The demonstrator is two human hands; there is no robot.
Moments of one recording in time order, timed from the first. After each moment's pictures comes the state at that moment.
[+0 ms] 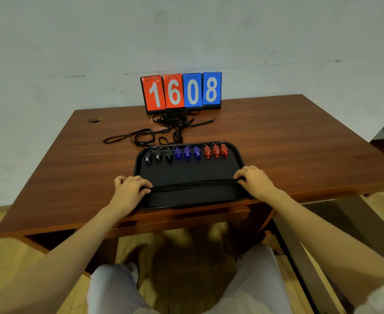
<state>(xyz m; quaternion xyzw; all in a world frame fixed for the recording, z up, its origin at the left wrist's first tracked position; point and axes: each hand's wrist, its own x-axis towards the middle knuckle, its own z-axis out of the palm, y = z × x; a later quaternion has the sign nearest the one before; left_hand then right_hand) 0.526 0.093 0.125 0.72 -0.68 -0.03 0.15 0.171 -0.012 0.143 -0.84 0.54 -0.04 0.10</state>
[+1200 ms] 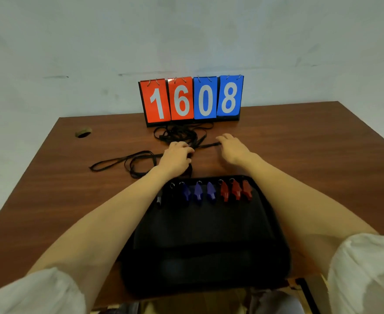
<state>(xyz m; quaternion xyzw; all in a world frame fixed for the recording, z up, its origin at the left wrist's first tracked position) 0.498 -0.175 0.165 0.69 -0.71 -0.13 0.09 0.314 -0.243 0.176 -0.83 0.54 0.00 0.16</state>
